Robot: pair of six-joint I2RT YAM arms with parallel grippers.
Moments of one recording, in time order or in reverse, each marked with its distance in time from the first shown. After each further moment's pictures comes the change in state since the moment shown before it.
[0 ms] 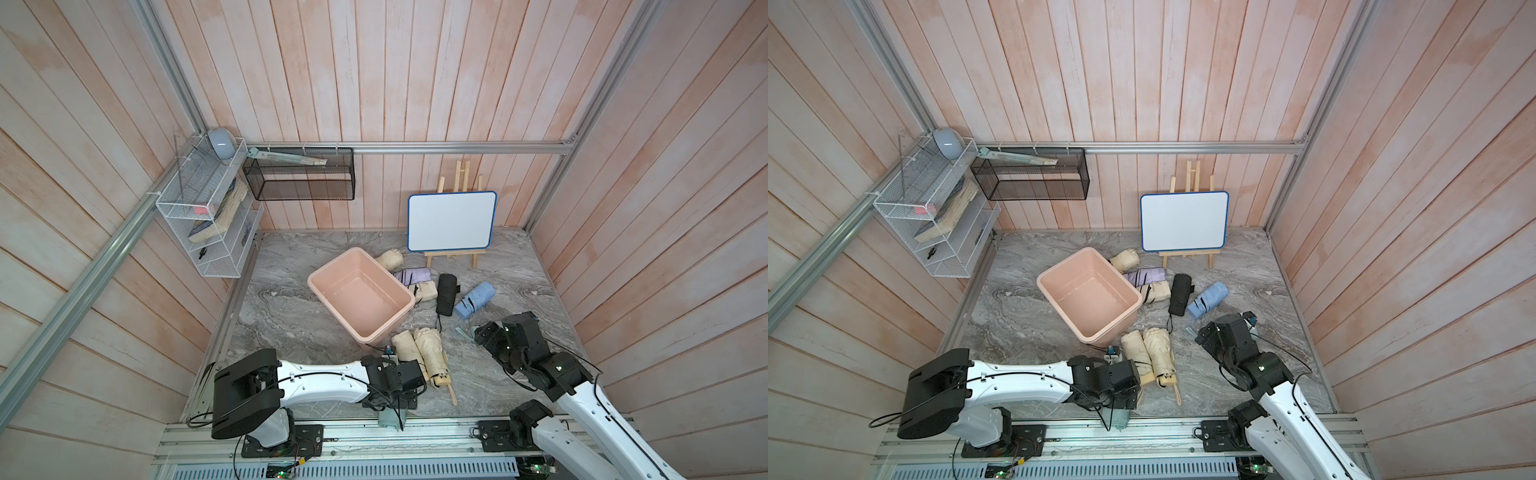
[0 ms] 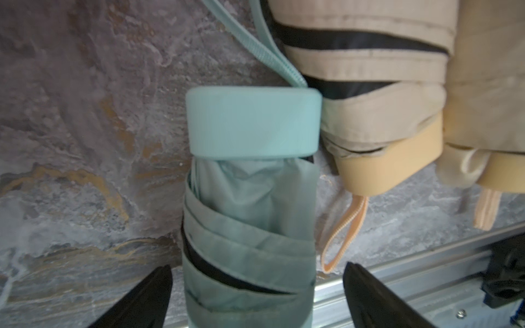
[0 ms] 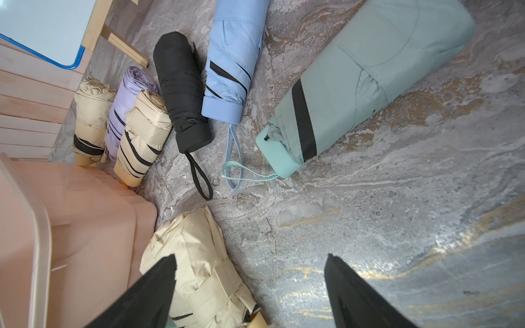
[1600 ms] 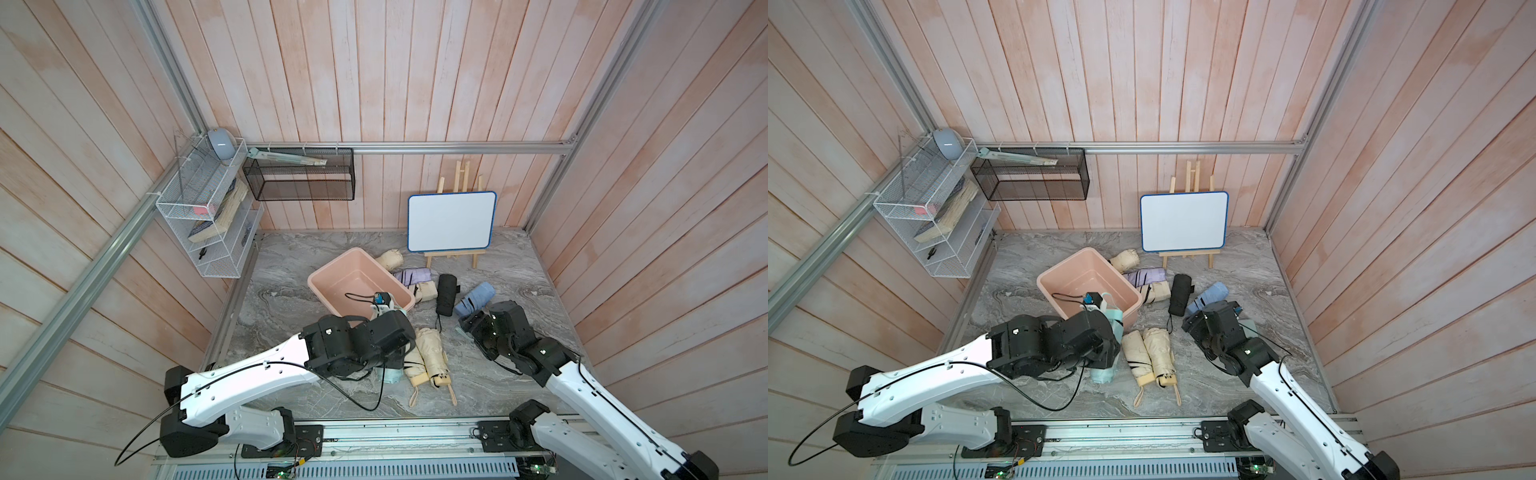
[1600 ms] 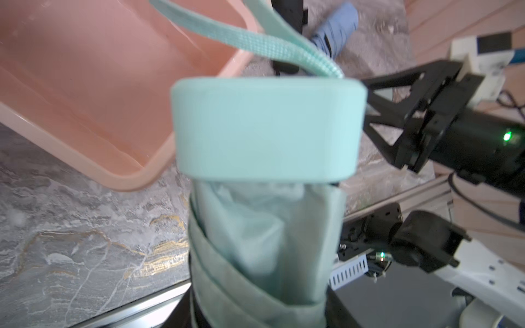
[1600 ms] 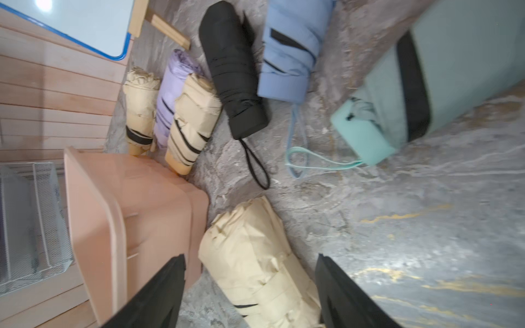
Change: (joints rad) left arm 0.125 -0.259 0.579 -0.506 -0.193 0.214; right arm 0.113 0.225 0.110 0.208 -0.097 0.161
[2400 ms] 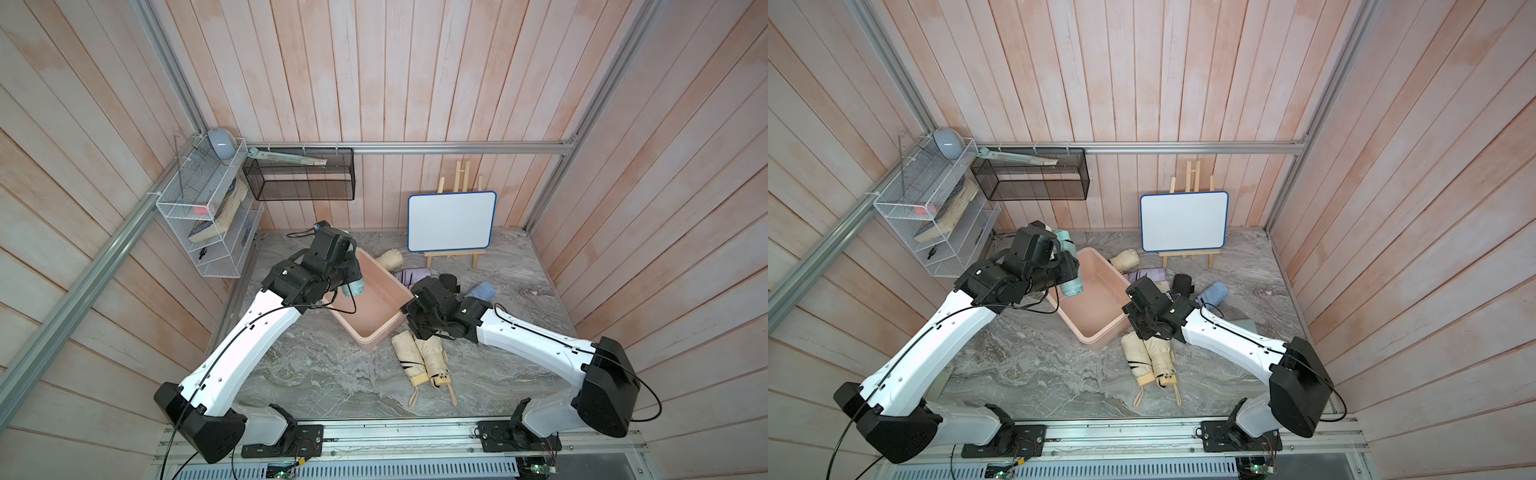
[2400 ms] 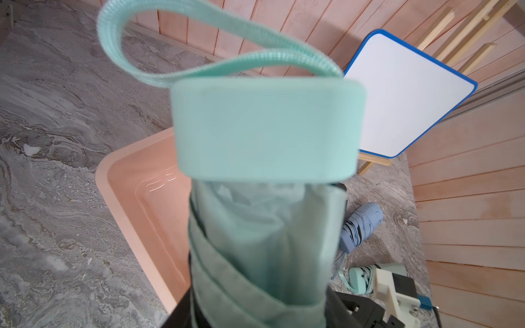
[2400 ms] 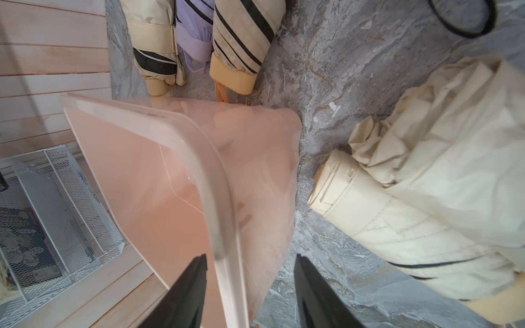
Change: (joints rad) left arm 0.586 0.049 0.084 0.213 0.047 0.246; right arm 0.334 0.594 0.423 0.064 0.026 0.480
